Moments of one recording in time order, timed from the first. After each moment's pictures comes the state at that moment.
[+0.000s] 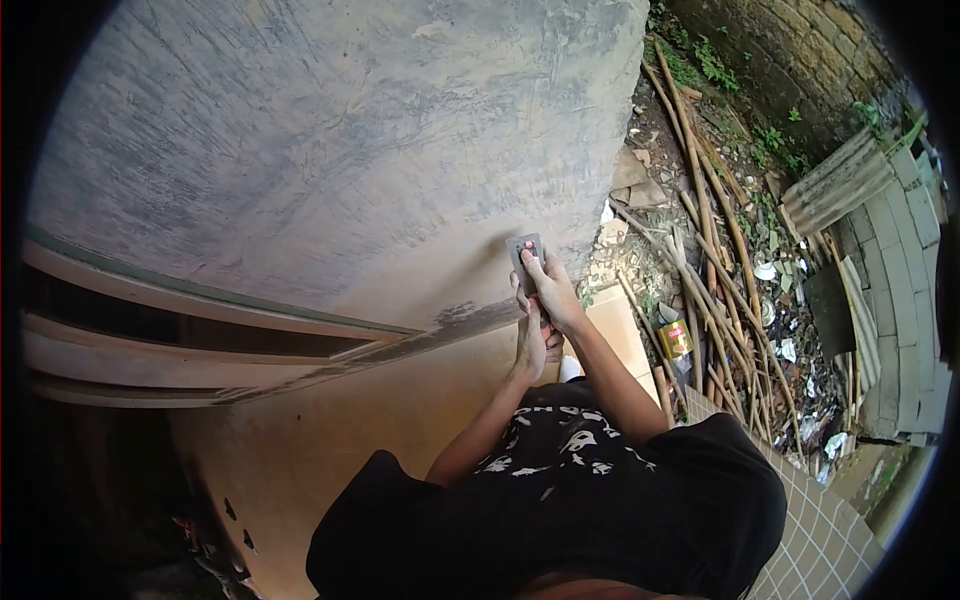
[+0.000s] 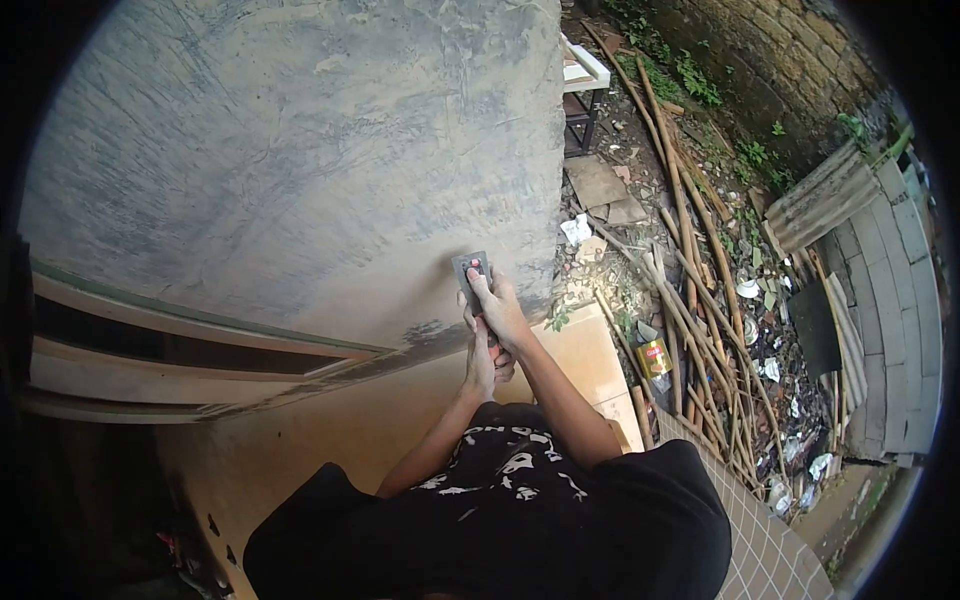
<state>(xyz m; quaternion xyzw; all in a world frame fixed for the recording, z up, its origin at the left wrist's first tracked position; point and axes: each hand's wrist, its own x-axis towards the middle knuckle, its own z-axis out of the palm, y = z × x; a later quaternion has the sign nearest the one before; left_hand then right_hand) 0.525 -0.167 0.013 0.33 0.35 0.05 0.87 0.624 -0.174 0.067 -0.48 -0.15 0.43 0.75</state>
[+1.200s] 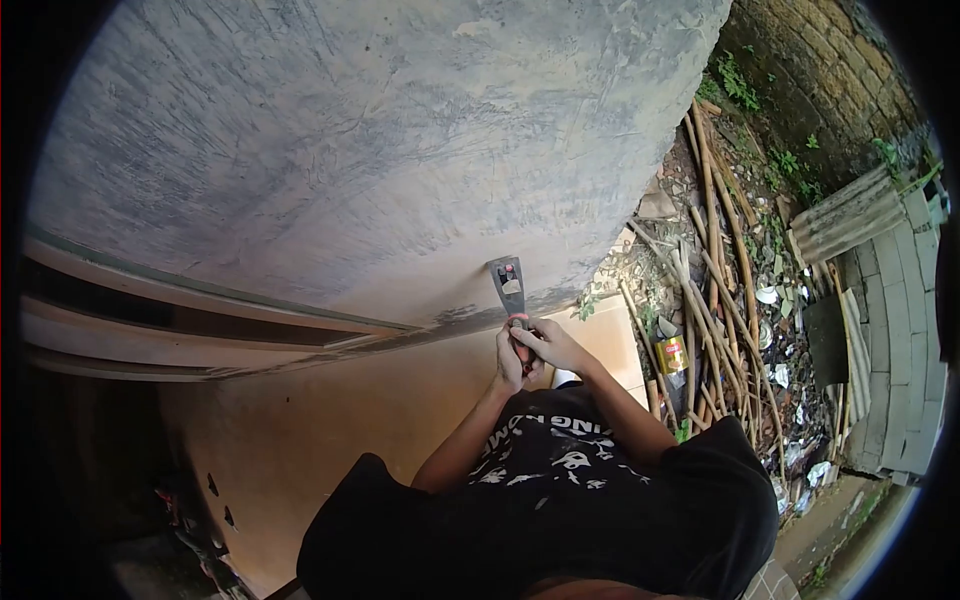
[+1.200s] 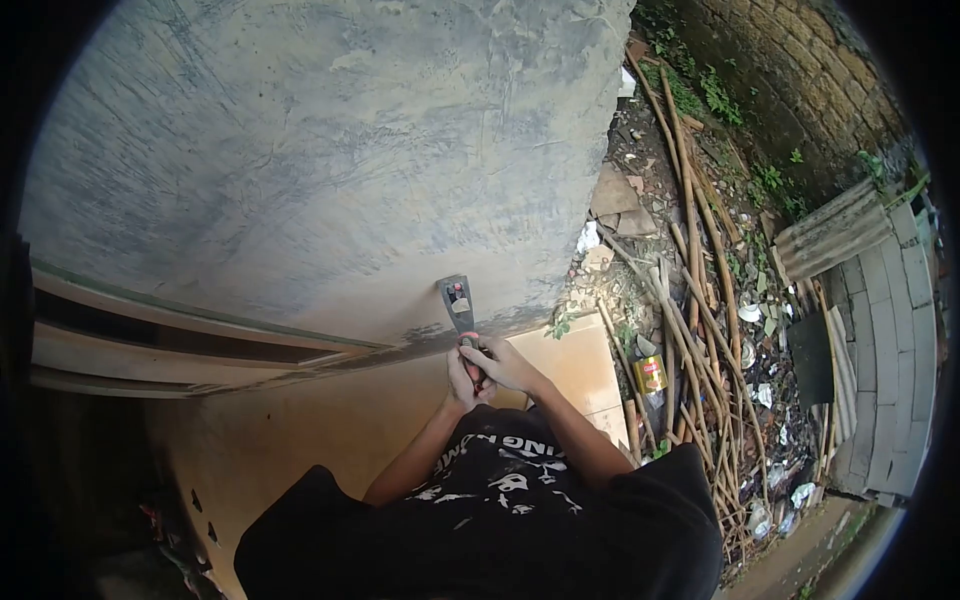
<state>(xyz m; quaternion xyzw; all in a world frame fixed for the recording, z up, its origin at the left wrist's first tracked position) 0.502 -0.133 -0.020 0.30 0.33 0.09 0.89 0.614 -0.198 0.011 -0.59 -0.39 0.50 0.49</state>
